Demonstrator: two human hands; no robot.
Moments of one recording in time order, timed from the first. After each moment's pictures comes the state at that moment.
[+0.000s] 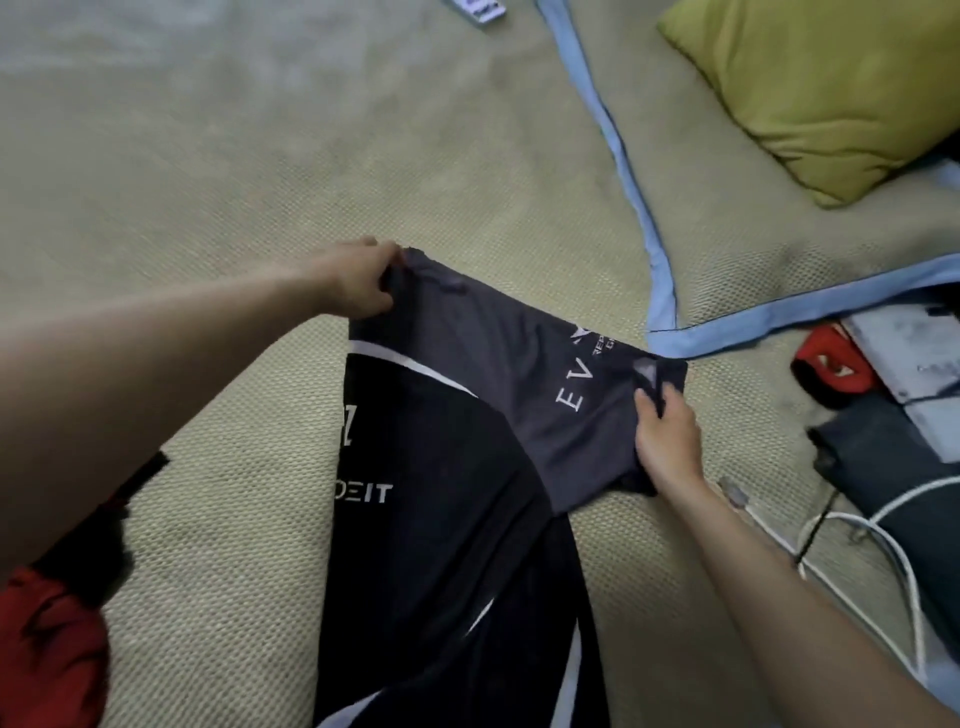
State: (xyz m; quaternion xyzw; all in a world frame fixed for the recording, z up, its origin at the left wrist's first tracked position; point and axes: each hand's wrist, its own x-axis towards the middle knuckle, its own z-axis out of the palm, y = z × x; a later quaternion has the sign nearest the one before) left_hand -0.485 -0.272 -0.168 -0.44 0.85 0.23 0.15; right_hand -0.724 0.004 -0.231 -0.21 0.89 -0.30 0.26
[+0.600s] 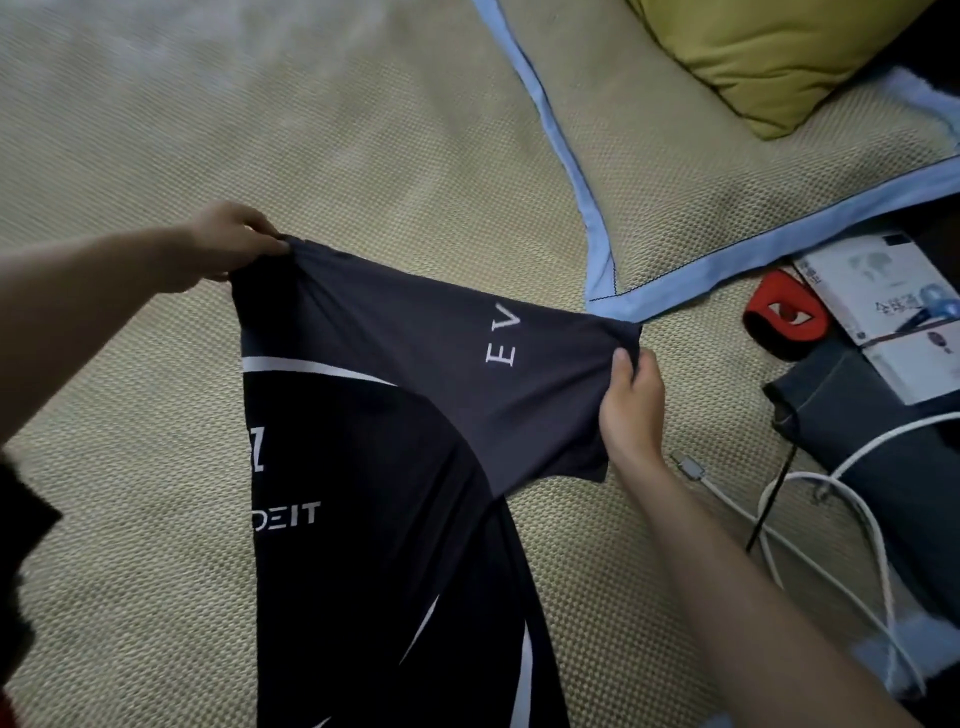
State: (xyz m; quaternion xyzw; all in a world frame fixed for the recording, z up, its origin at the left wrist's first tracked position) left_hand -0.512 -0.332 -0.205 -0.58 0.71 0.39 0.03; right_hand -0.766 0.008 -0.269 -0.13 0.87 -0.42 0.22
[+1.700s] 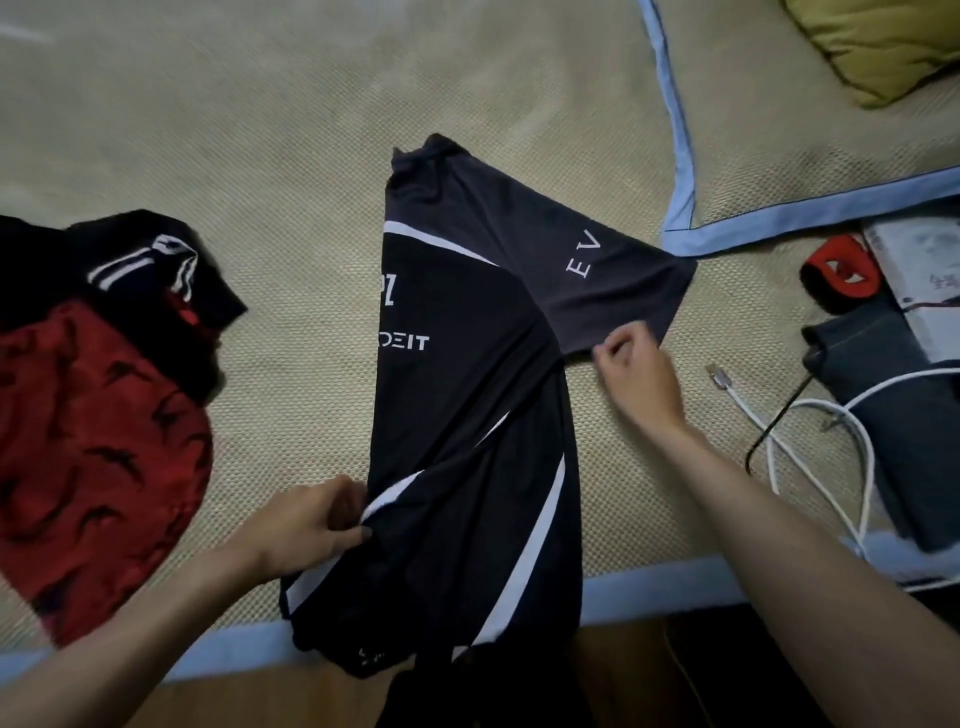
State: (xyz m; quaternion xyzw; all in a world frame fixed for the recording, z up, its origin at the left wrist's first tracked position) left_hand -0.281 0.058 -0.210 -0.47 0.76 0.38 0.24; right_hand -0.691 0.079 -0.223 -0.39 0.86 -0.22 0.25
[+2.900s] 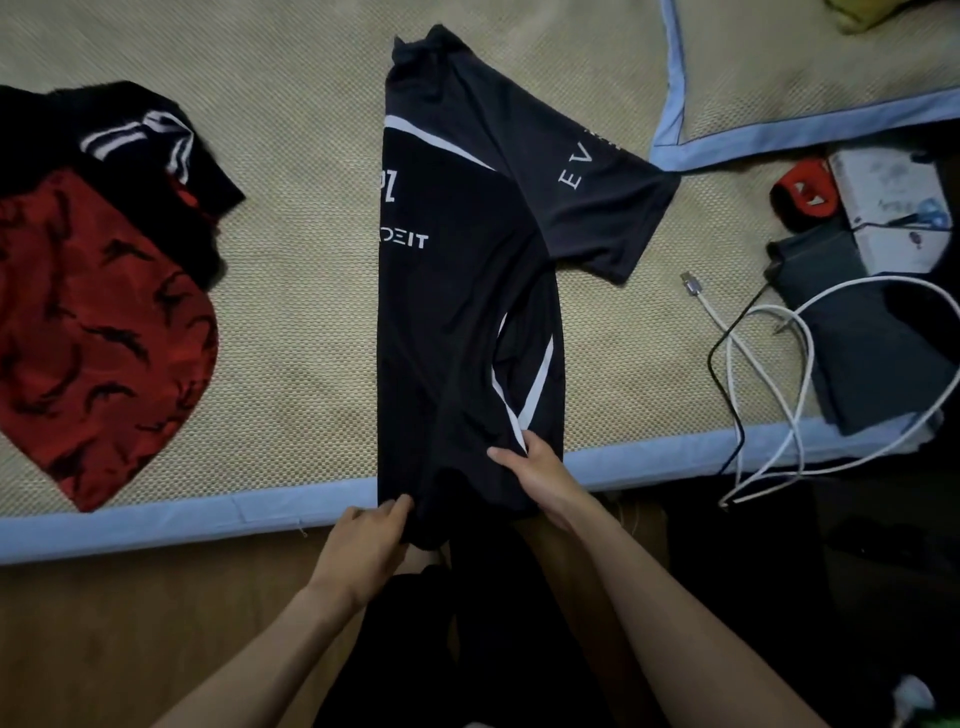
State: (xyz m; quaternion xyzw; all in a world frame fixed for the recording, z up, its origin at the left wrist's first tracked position) left_hand -0.269 0.254 -0.241 -0.41 0.84 0.30 0.18; right_hand -0.528 0.260 -0.227 -0.12 0.70 -0.24 0.66
